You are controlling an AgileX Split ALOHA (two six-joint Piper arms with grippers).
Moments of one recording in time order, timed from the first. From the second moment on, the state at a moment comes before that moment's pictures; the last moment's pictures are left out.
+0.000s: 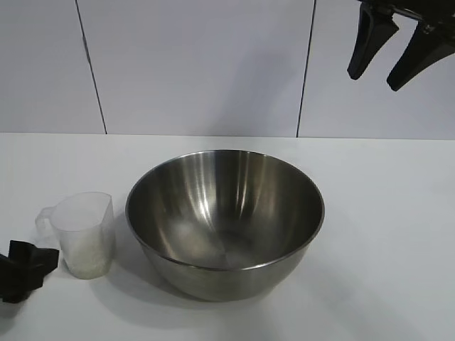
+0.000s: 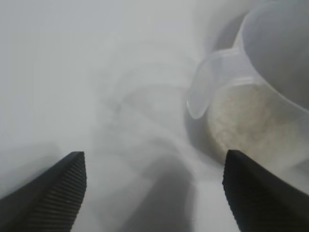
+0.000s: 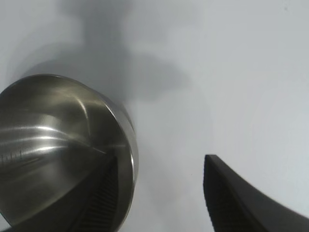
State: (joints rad) left arm -0.34 2.01 -0.23 -0.09 -1.16 -0.08; right arm 0.12 1.73 -1.55 0.23 1.13 0.00
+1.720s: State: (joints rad) left arm -0.34 1.82 -0.29 -0.10 -1.15 0.03; right arm 0.12 1.73 -1.55 0.23 1.12 0.00
